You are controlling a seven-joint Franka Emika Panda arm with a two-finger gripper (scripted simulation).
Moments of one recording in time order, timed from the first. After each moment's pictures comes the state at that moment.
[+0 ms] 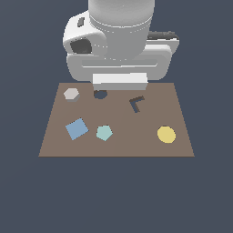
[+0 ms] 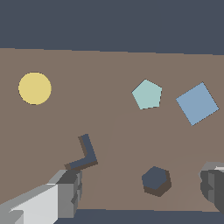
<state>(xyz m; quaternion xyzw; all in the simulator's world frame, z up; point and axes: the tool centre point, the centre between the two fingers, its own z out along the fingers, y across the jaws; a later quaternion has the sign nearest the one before) -0.006 0.005 0.165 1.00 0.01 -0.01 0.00</state>
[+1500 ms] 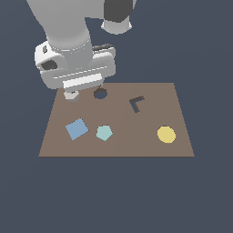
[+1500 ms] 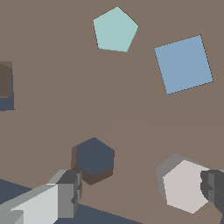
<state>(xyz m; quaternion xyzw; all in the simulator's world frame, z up) -0.065 -0.102 0.094 0.99 0.15 0.00 0.00</state>
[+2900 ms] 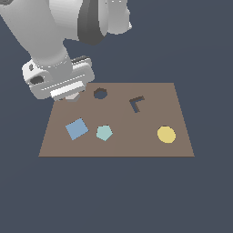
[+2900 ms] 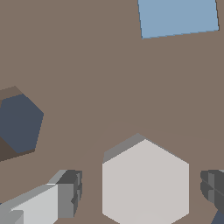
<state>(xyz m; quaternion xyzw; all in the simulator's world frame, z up) -0.079 -0.173 0.040 0.97 0.24 0.00 0.00</state>
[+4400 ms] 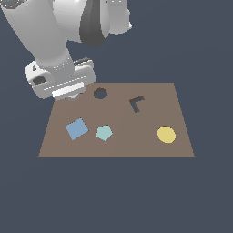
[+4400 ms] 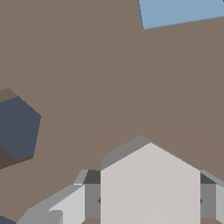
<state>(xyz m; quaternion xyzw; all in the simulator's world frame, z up) -0.083 -0.170 0.033 0.98 0.21 0.00 0.00</state>
